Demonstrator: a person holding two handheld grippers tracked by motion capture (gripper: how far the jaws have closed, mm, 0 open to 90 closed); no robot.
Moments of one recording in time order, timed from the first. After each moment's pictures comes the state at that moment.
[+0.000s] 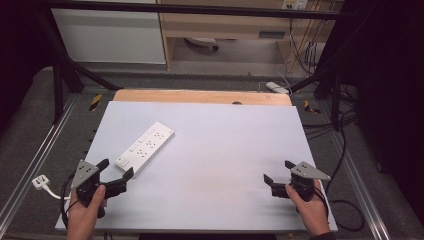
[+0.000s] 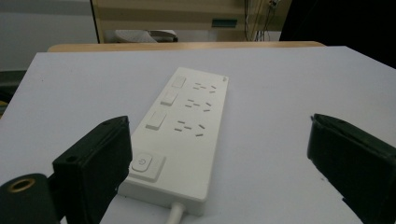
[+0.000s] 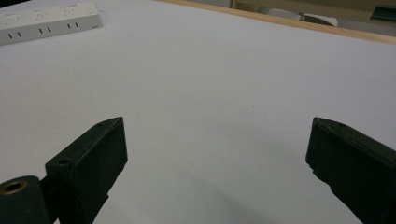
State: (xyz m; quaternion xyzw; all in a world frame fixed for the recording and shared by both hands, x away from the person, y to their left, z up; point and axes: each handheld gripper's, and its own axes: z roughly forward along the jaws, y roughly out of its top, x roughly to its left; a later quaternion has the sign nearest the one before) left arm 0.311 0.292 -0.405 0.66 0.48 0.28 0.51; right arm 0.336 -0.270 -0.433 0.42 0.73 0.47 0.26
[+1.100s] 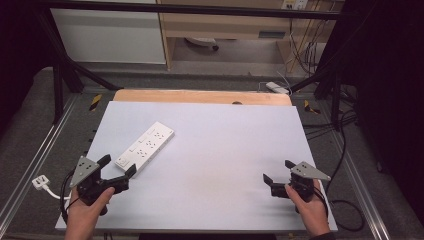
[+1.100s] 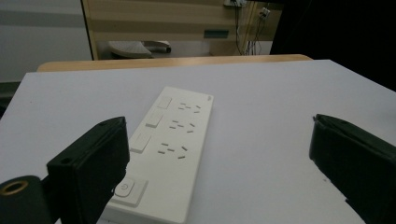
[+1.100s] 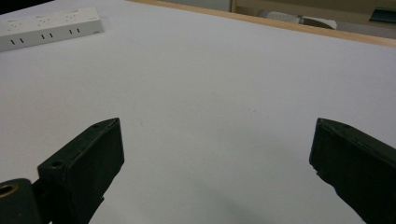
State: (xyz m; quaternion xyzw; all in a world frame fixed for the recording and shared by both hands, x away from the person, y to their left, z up) left arm 0.311 0.280 -0.382 0.66 0.47 0.28 0.52; right arm 0.336 -0.269 -0.432 0.42 0.73 0.48 0.26
